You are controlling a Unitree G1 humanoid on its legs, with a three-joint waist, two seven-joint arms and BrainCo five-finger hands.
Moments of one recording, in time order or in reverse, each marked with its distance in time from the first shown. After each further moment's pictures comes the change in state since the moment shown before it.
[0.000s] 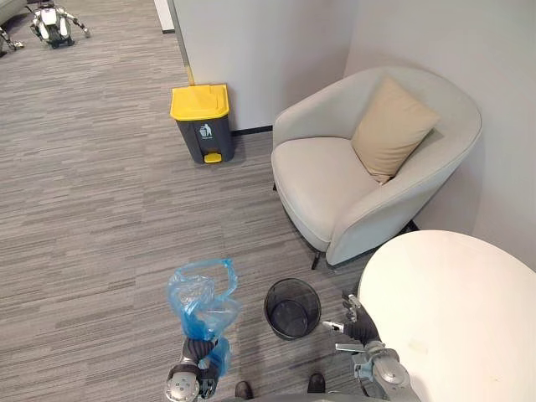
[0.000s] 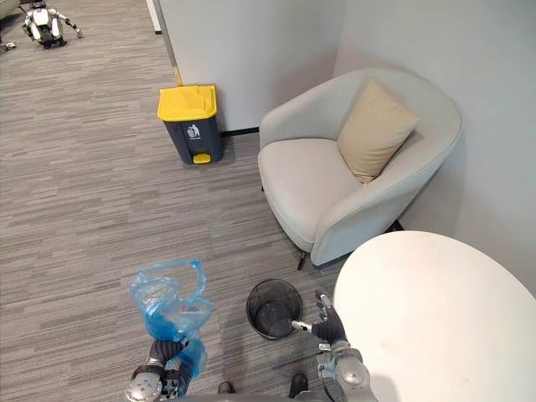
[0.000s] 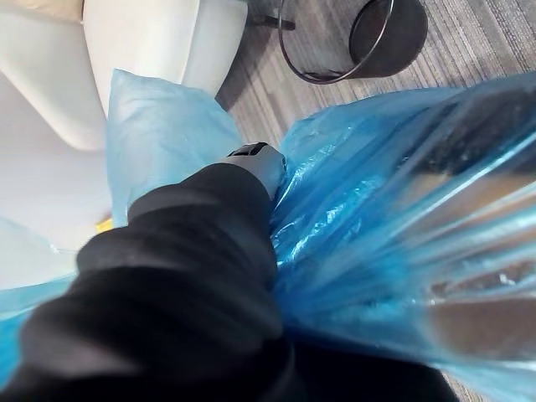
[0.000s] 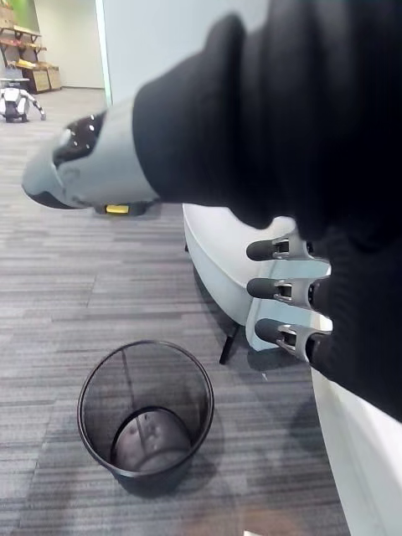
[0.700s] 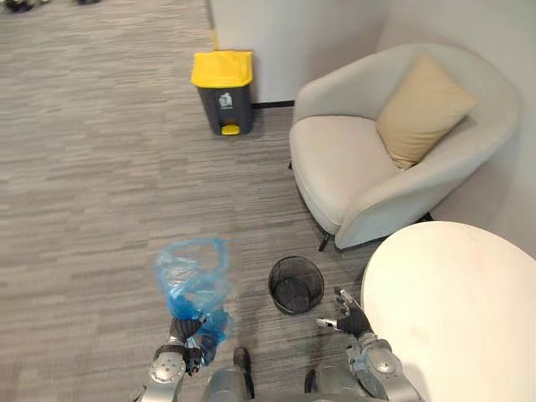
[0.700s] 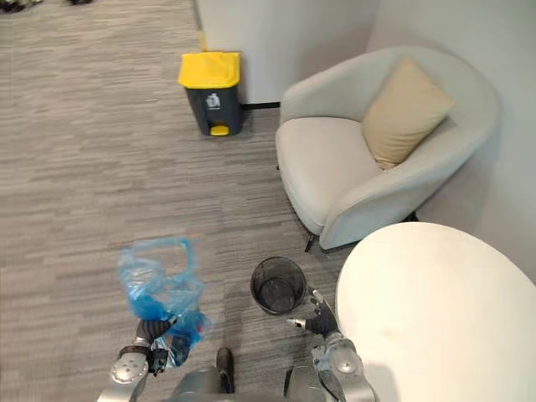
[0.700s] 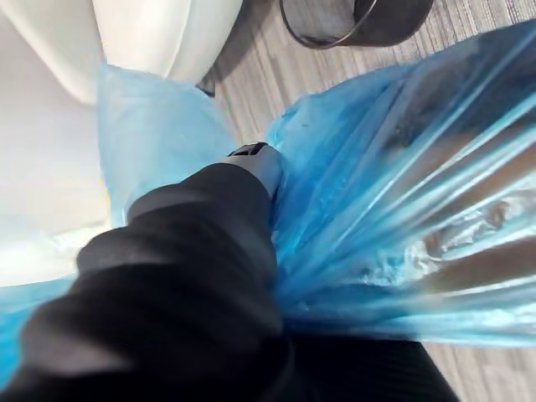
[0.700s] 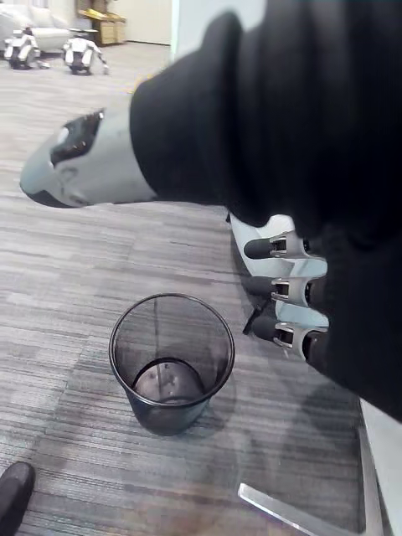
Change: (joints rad) left arm -0.049 0.071 0.021 -0.092 -0.080 -0.001 -0.014; right arm -0.096 -0.032 0.058 0.028 -0.039 0.027 -0.022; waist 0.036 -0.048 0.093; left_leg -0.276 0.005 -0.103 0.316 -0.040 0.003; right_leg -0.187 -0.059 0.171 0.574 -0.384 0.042
